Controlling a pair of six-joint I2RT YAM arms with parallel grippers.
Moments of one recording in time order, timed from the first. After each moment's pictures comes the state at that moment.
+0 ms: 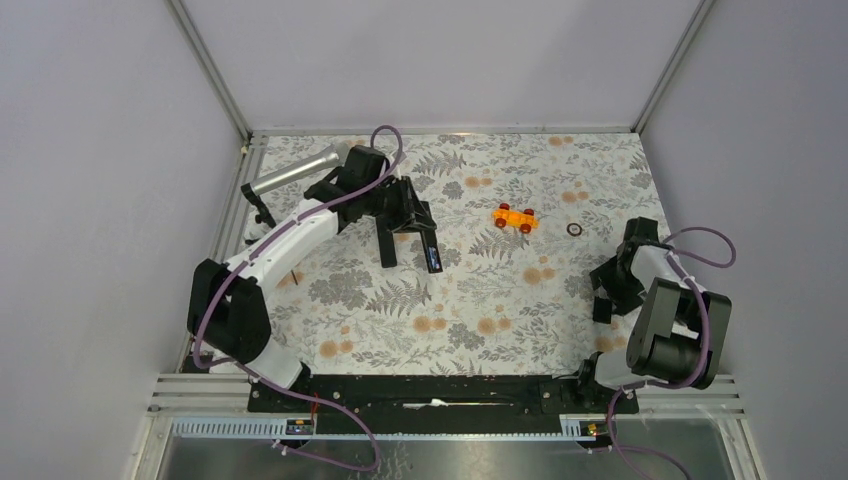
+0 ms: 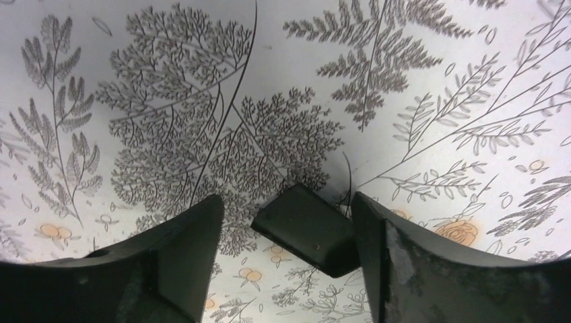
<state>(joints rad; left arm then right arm) -0.49 1.57 1.31 -0.49 0.53 -0.76 -0.32 1.45 0.72 -0.64 0.21 0.74</state>
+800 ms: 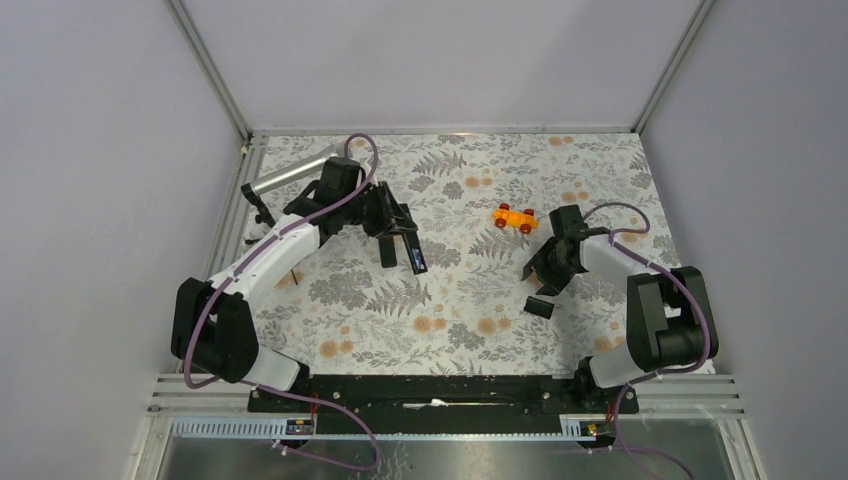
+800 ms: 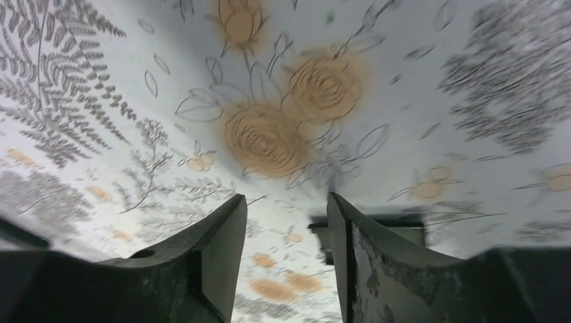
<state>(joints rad) -0.40 1.45 1.12 -0.39 0.52 -0.76 0.16 1.50 0.75 -0.55 -0.13 0.97</state>
